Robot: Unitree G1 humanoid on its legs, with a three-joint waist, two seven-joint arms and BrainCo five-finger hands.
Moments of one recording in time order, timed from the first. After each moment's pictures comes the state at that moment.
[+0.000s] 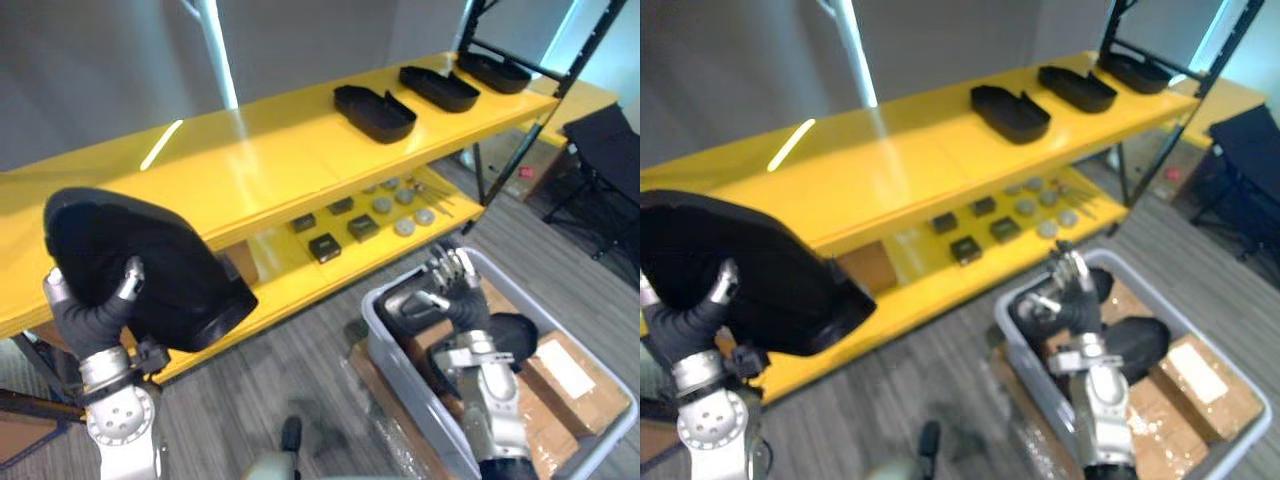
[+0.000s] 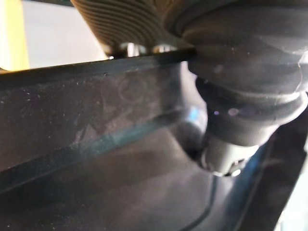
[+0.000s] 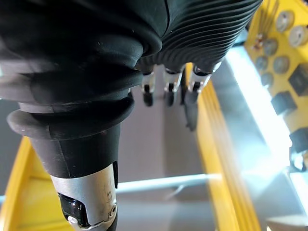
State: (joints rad) left arm 0.22 0.06 0.33 -0.35 0.00 -0.41 0.22; right arm 0.04 -0.12 -0.06 0.05 0.35 -0.34 0.24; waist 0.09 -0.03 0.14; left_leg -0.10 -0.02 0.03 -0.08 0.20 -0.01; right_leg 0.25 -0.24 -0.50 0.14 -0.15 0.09
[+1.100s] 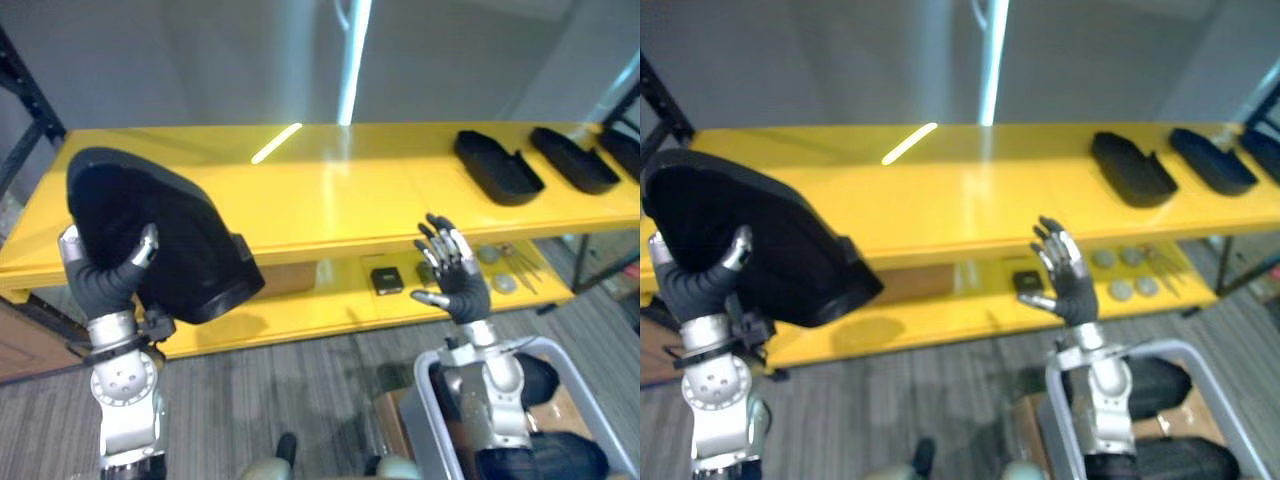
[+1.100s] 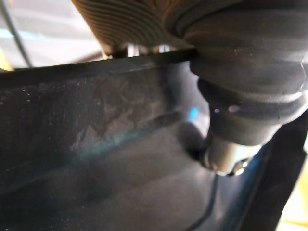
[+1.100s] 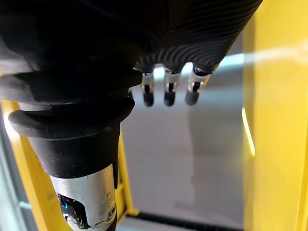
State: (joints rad) left arm 0.10 0.15 0.31 -0.28 0.00 -0.37 0.23; right arm -0.04 -0.16 -0.02 0.02 0.40 -0.43 0.44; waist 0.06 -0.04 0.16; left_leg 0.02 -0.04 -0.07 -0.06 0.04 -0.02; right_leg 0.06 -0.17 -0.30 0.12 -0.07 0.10
